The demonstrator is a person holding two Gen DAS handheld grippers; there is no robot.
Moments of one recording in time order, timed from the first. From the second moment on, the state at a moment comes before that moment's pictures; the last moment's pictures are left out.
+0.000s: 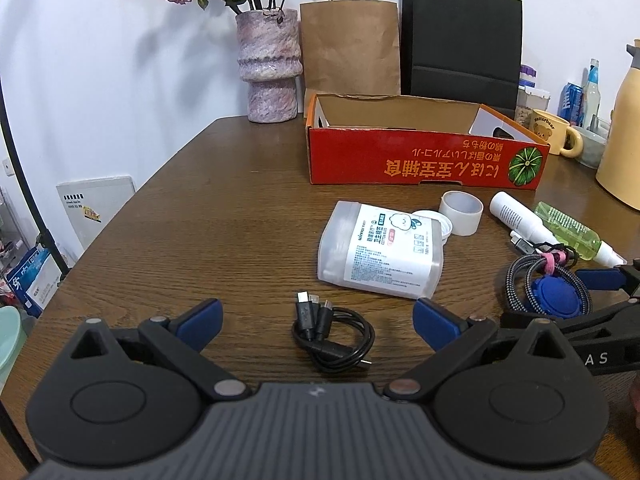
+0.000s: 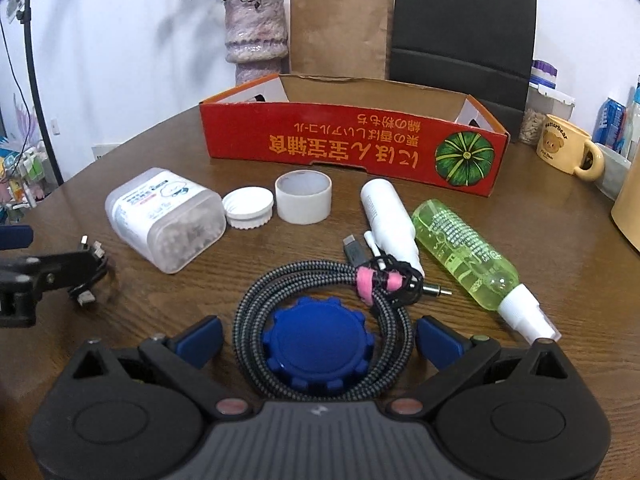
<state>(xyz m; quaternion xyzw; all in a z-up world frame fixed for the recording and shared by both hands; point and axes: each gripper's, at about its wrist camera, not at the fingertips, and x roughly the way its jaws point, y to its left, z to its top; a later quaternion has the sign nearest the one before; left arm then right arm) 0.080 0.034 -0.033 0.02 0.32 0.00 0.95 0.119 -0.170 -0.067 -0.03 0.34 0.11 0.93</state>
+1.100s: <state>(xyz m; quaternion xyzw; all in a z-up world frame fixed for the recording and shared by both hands) 0.101 0.033 -0.059 0.00 0.36 0.00 0.93 0.074 -0.175 -0.050 -0.03 0.22 0.10 0.97</state>
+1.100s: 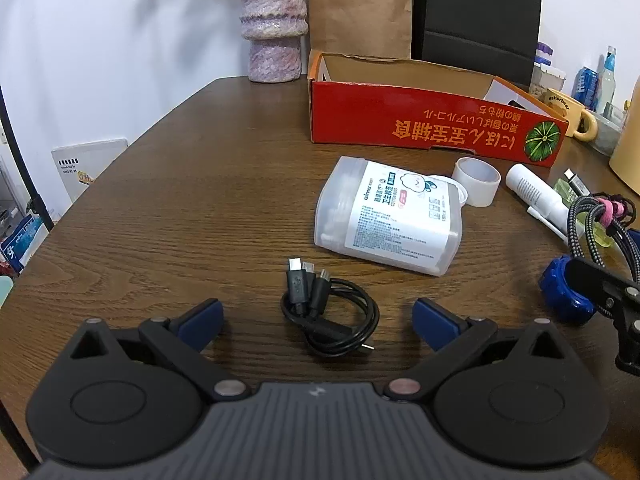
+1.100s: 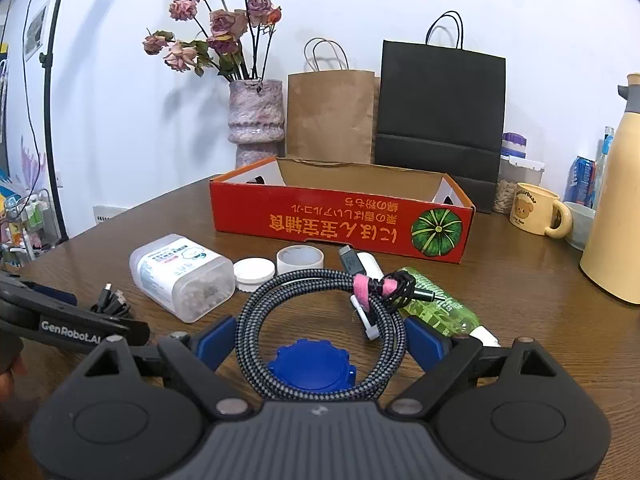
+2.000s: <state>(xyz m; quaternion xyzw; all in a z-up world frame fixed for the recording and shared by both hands) 0.089 0.026 -0.056 0.01 0.33 0.00 0.94 0.069 -0.174 -0.050 -0.03 0.21 0.10 0.97</state>
